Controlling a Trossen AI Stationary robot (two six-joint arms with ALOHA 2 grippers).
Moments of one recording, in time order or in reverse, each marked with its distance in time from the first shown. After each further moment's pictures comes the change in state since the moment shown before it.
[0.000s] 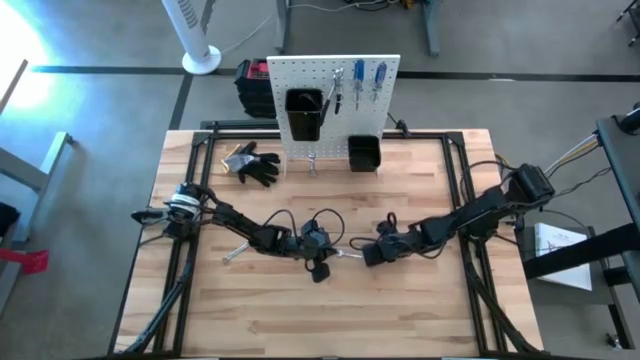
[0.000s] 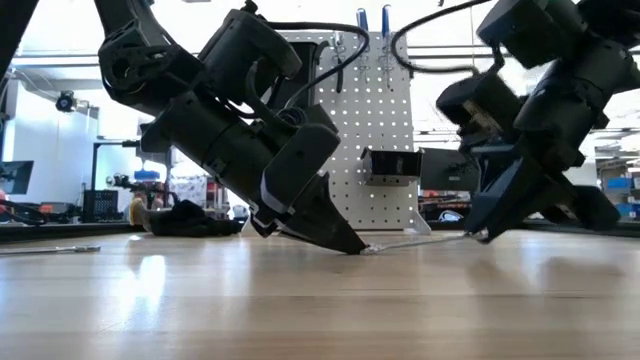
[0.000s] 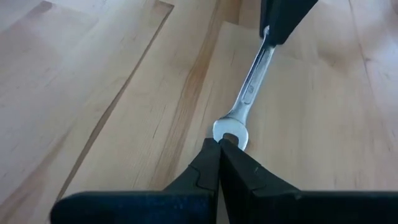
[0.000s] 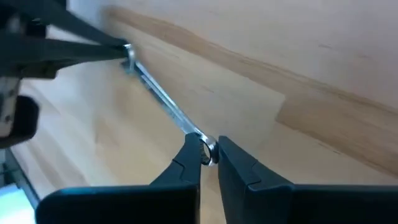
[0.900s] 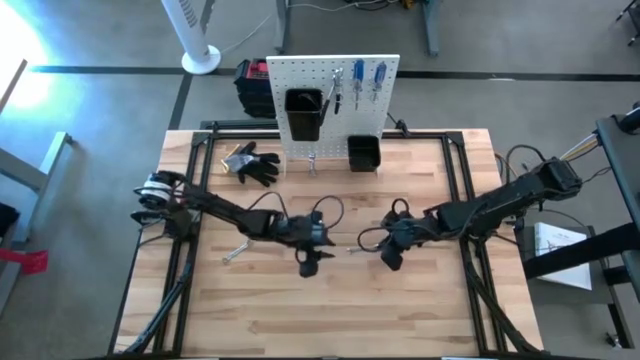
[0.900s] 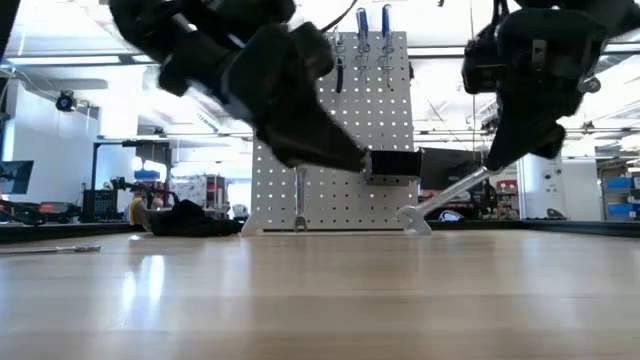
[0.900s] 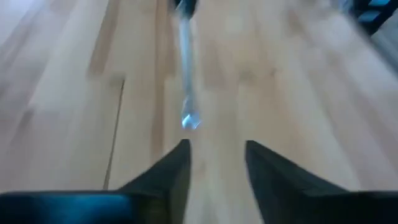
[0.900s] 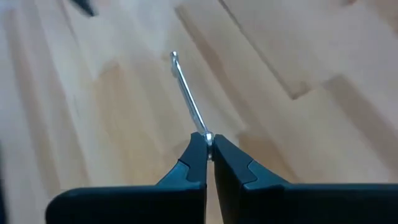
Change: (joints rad) left arm 0.080 -0.294 0.001 -0.154 0.232 0.326; right arm -0.025 -0.314 0.067 -0.380 -0.011 -0.682
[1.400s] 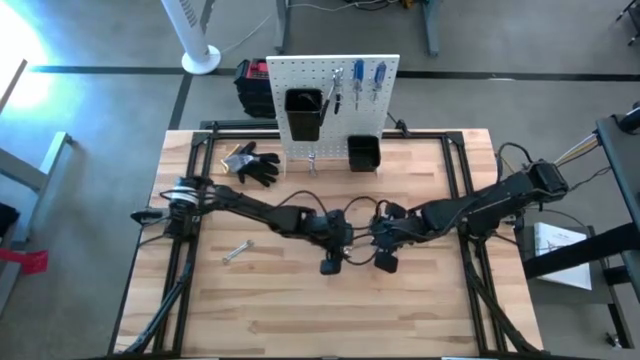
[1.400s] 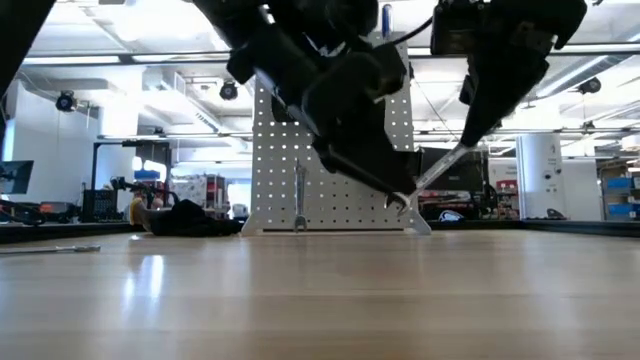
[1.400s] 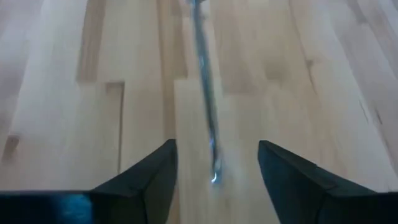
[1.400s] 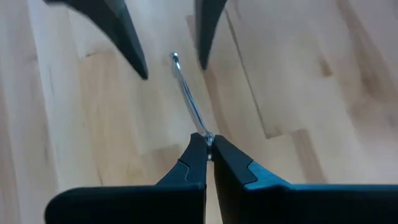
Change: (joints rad) left arm 0.044 0.213 0.418 -0.416 0.031 0.069; right arm -0.005 0.159 0.308 -0.318 0.054 -0.325
